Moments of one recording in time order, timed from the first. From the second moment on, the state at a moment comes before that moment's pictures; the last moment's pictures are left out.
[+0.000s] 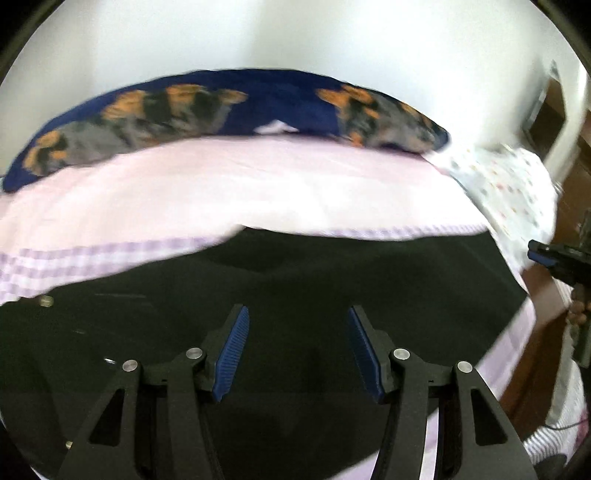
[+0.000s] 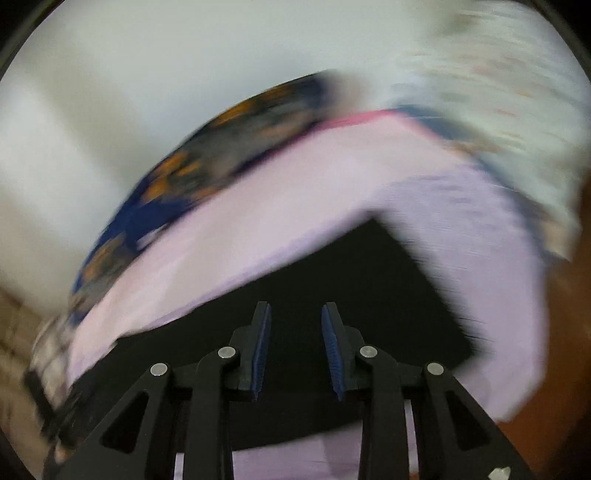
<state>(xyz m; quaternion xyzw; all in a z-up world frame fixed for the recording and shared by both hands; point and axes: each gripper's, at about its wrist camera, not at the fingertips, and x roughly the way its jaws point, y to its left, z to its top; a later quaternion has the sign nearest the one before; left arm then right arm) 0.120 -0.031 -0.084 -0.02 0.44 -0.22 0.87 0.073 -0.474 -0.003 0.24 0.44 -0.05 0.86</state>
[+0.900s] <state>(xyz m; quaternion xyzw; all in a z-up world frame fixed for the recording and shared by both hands) 0.109 0.073 -0.122 -0.07 0.48 -0.17 0.86 0.290 -0.121 -0.115 0.02 0.63 0.36 0.69</state>
